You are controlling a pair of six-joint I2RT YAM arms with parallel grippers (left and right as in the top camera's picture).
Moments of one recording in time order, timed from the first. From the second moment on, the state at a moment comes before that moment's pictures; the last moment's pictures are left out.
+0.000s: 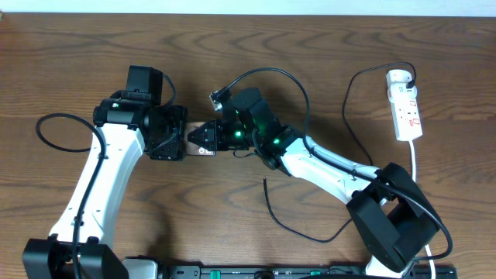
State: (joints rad) left arm -0.10 1.49 1.20 -1.00 0.22 -1.59; right arm 0.75 1.87 1.16 0.18 -0.64 0.91
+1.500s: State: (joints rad) left arm -0.10 1.45 1.20 -0.95 0.27 -1.45; right arm 0.69 1.87 1.16 0.16 -0.56 0.85
